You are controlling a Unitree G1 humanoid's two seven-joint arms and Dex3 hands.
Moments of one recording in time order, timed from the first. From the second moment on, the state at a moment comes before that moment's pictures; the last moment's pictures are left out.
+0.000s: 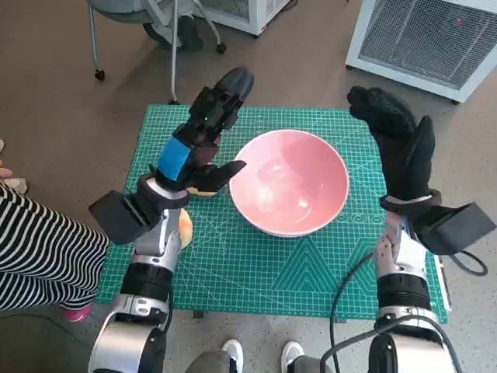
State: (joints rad) left arm -0.70 0.10 0.09 0.65 -0.27 -0.69 -0.57; right arm -0.74 -0.14 -0.25 0.83 0.28 -0.80 0.56
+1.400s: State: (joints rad) left arm -0.90 0.54 0.00 0.94 0.23 -0.72 -0.35; right arm -0.72 -0.15 -0.17 0.74 0.23 -0.75 0.47
